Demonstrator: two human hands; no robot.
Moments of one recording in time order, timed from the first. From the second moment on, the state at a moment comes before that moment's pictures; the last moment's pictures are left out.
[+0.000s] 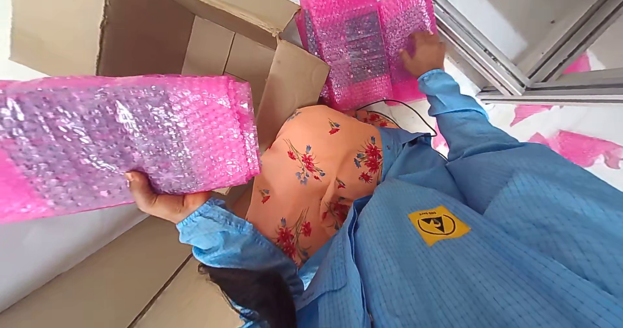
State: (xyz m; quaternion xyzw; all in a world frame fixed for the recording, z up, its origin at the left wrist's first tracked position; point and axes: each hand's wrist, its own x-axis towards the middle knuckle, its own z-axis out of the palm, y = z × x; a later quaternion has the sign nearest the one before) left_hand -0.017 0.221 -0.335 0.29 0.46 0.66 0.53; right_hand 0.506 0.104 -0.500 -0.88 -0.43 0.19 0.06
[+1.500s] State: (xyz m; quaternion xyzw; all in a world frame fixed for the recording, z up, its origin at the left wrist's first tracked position) left_hand -0.018 0.219 -0.337 0.32 0.41 0.64 0.57; right_hand 0.519 0.074 -0.342 -0.71 -0.24 0.35 0.56
